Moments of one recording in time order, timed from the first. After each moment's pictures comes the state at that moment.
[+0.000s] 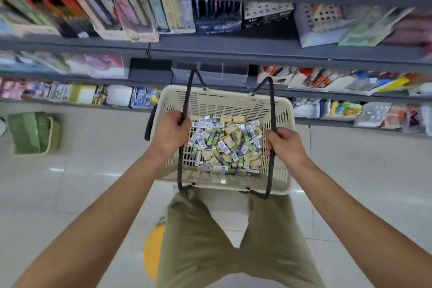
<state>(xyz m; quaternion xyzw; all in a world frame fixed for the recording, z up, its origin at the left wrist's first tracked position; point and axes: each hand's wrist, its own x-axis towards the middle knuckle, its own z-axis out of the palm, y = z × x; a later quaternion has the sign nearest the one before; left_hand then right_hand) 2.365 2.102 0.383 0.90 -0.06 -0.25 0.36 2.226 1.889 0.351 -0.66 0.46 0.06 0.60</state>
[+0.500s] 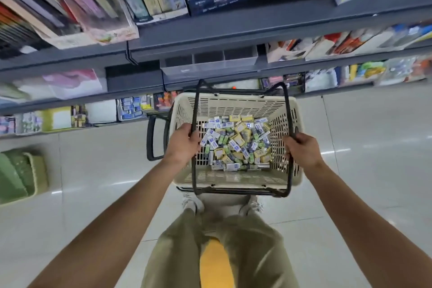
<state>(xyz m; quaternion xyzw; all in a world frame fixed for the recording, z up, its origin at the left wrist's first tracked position) 2.461 2.134 0.225 0.85 -0.09 -0.40 0.33 2.265 1.927 0.216 -0.61 0.59 0.05 0.52</state>
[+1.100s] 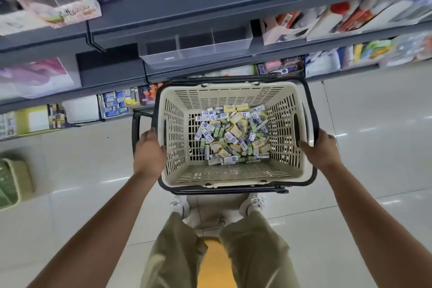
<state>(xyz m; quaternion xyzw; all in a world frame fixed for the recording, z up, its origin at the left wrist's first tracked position) 2.479 2.181 0.153 0.94 -0.17 -0.28 0.08 2.222 1.893 0.147 -0.70 0.60 0.16 0.34</state>
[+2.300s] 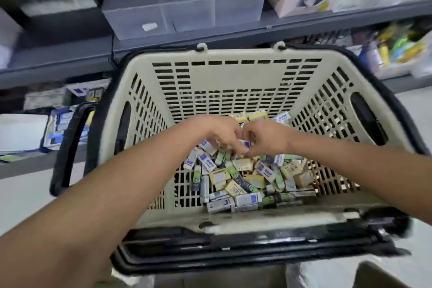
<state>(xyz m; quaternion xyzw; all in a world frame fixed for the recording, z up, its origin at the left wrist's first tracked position) 2.465 2.036 -0.062 0.72 -0.46 -0.52 0.02 2.338 1.949 -0.073 -0.95 0.13 0.17 0.21</state>
